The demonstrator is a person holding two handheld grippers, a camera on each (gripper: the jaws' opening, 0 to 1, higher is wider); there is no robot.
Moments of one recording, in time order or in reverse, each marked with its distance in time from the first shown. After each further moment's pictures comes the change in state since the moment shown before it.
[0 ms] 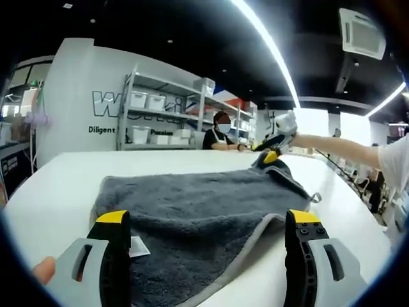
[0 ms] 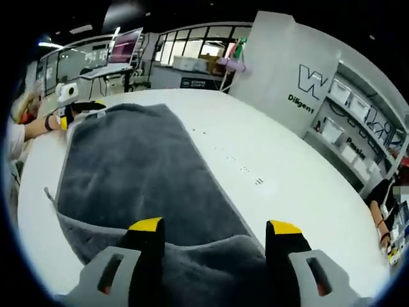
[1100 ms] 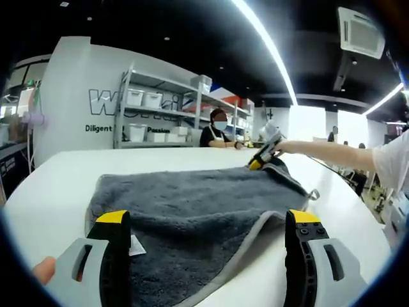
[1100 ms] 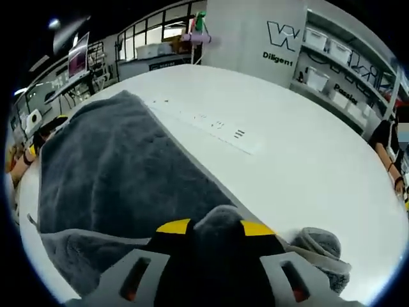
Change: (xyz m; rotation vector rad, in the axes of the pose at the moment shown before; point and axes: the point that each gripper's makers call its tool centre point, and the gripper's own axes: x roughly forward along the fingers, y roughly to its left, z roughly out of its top) left arm 0.003 -0.006 -0.004 0.004 0.017 -0.019; right arm 0.032 0.019 -0.069 0.262 0.140 -0.031
